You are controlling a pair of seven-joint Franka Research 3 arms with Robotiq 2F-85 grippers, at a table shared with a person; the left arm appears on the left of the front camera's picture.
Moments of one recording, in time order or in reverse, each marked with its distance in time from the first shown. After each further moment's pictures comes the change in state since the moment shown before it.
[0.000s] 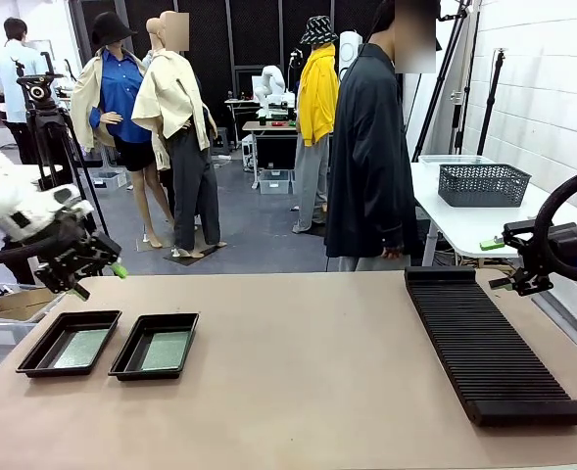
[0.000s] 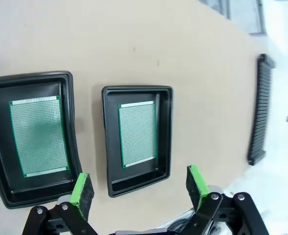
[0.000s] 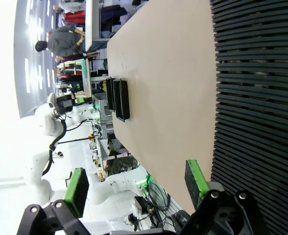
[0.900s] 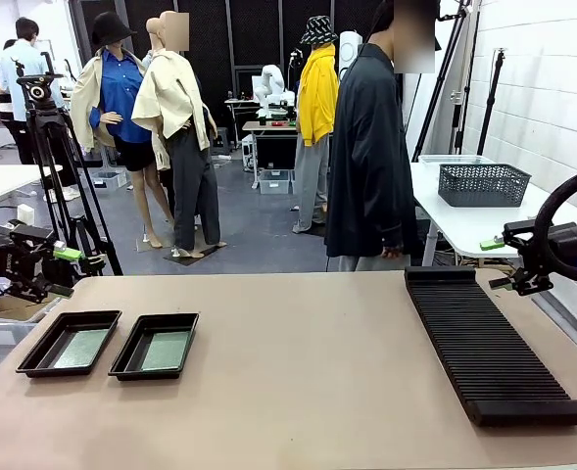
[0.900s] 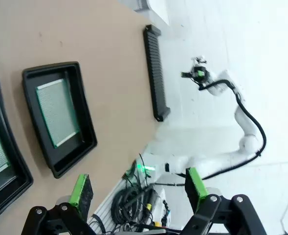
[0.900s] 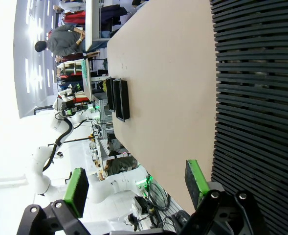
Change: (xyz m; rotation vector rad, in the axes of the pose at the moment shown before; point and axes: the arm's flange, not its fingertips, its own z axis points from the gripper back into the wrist) left arm -0.016 0.085 0.022 -0.639 0.120 -0.097; right arm 0.000 0.000 0.000 0.000 0.000 0.000
